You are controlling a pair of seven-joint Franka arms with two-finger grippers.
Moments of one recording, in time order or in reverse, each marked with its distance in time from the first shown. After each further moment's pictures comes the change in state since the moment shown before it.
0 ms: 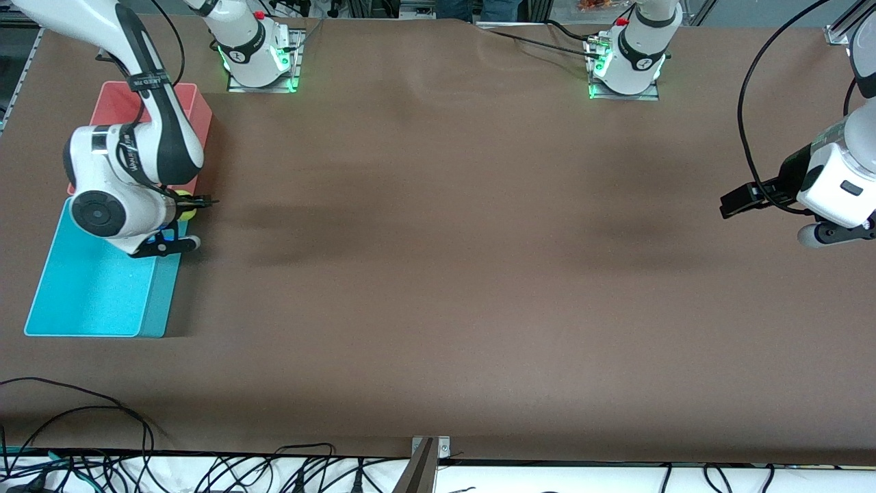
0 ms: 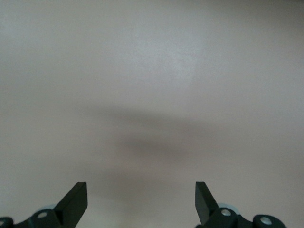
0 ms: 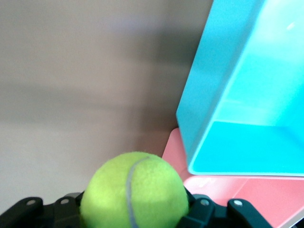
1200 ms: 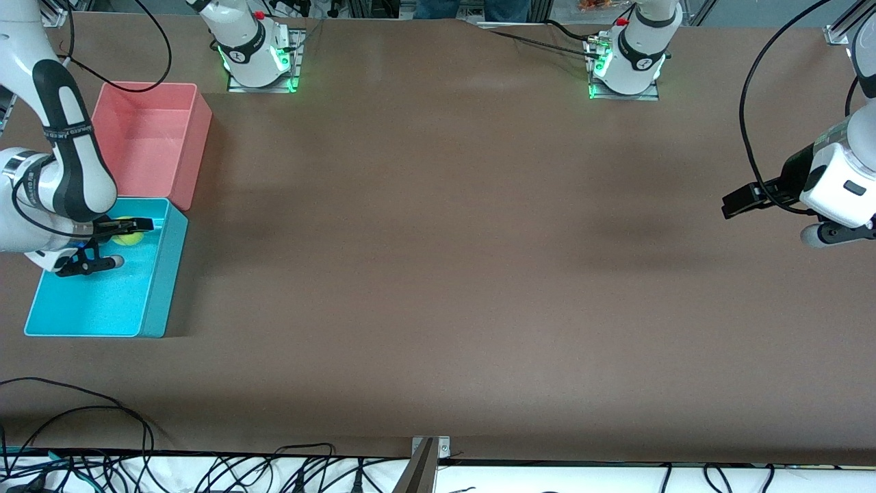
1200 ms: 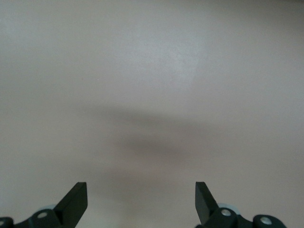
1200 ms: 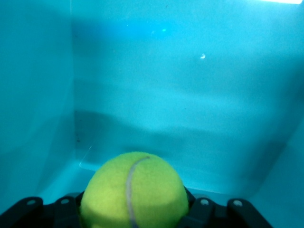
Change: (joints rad) left arm 0.003 -0.001 0.001 0.000 0.000 0.000 0.000; right arm -0.292 0.217 -0.057 0.103 0.139 0.225 -0.401
